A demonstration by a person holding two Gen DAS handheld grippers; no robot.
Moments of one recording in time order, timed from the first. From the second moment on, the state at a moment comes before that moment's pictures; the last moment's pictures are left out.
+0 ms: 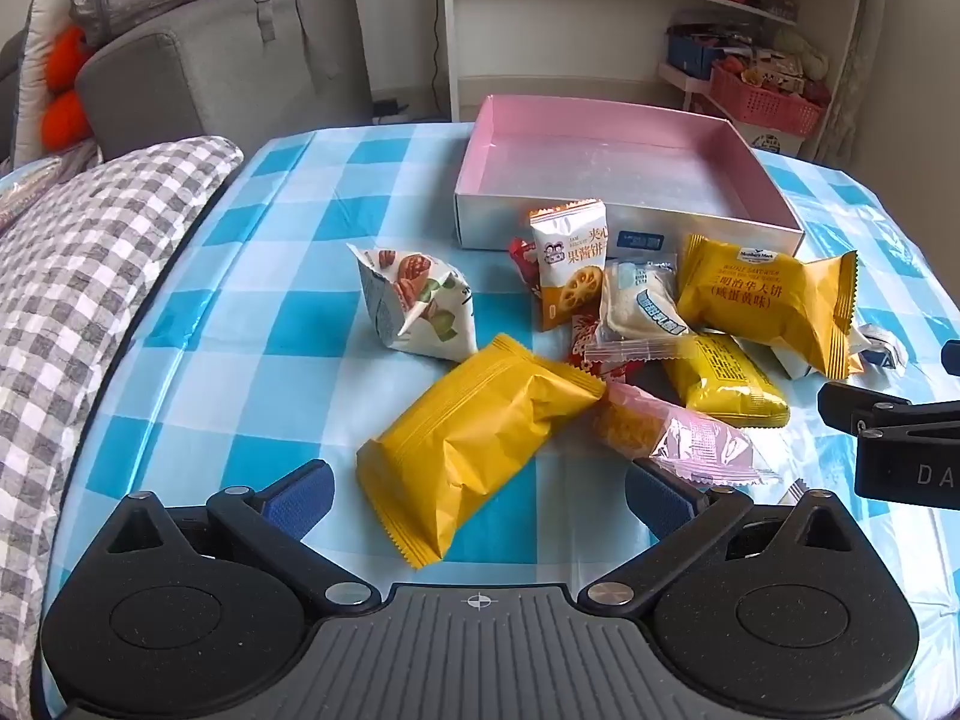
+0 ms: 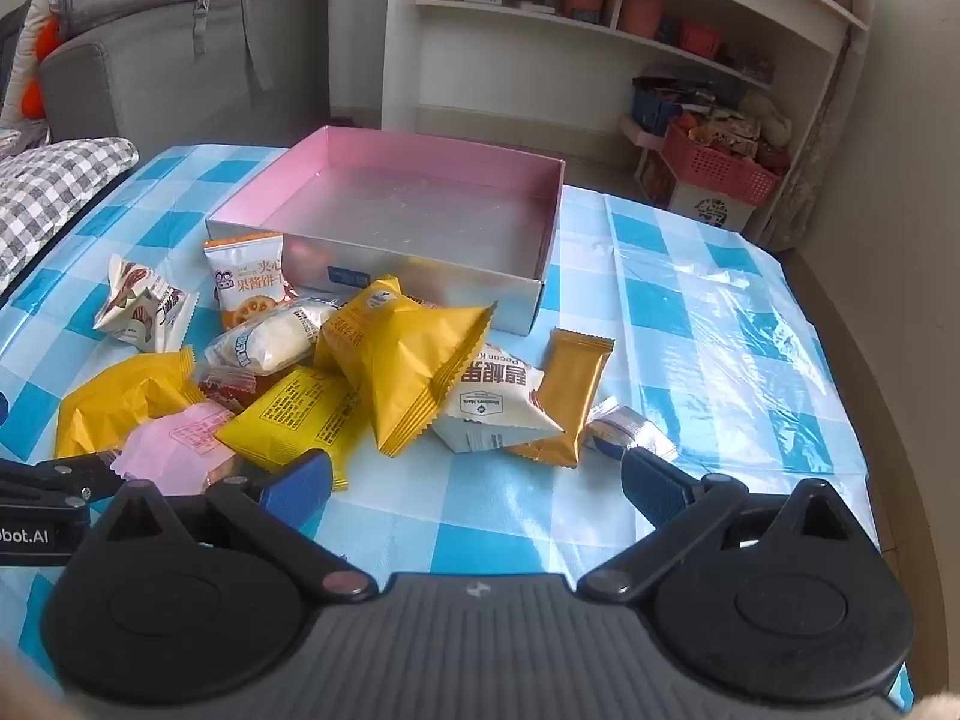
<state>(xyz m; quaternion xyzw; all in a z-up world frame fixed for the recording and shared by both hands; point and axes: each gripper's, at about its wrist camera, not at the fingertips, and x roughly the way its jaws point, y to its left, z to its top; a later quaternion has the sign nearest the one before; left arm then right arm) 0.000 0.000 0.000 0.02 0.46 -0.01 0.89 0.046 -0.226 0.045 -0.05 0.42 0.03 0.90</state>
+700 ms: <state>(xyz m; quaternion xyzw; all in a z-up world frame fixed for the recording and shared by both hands) -0.001 -0.003 -0.003 0.03 0.46 -0.01 0.89 0.044 -0.223 0.044 -0.05 0.43 0.04 0.90</state>
